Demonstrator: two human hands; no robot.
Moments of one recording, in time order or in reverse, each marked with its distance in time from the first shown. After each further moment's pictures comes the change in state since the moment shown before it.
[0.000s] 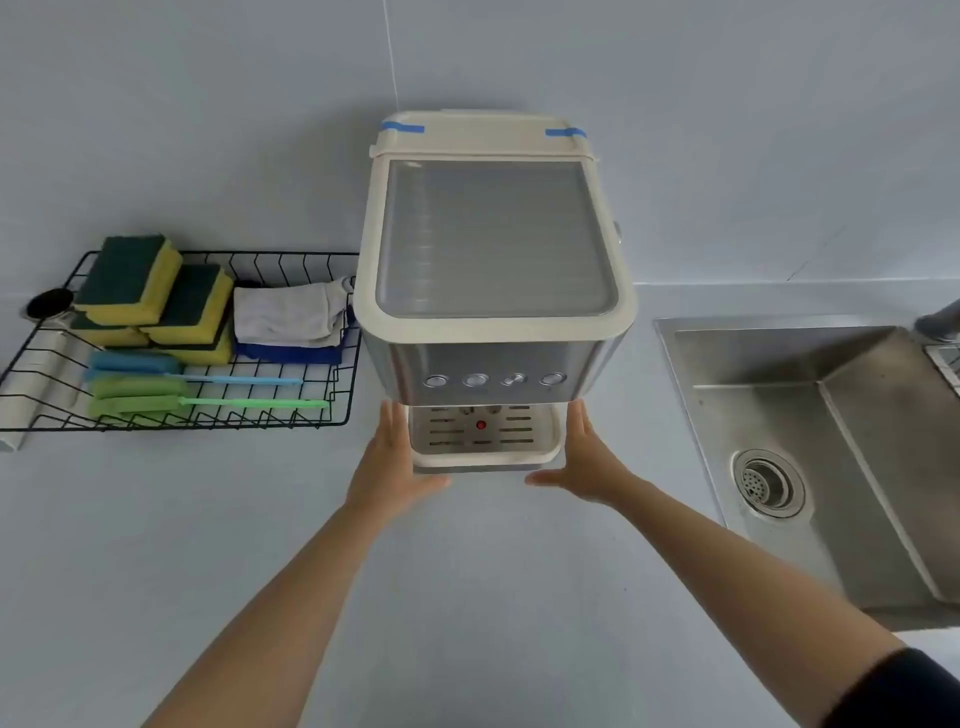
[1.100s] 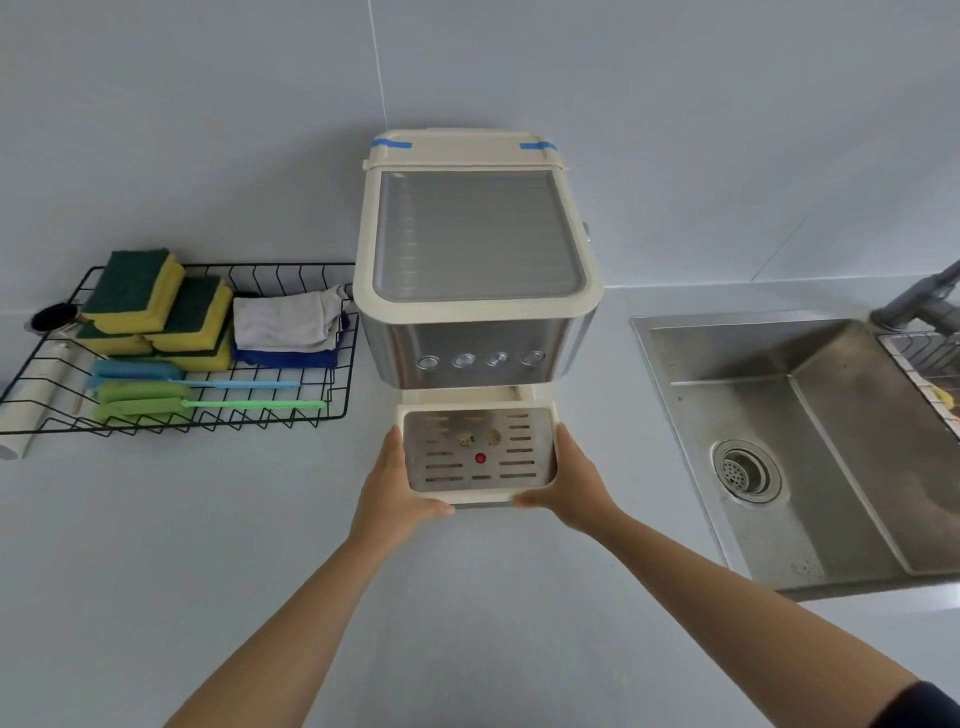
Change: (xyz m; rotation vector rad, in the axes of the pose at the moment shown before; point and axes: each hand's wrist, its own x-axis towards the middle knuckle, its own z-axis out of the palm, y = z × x) left_hand -0.052 0.020 0.002 -0.344 0.072 -0.013; right_hand -0.049 -0.016 0.024 0.304 0.183 0.063
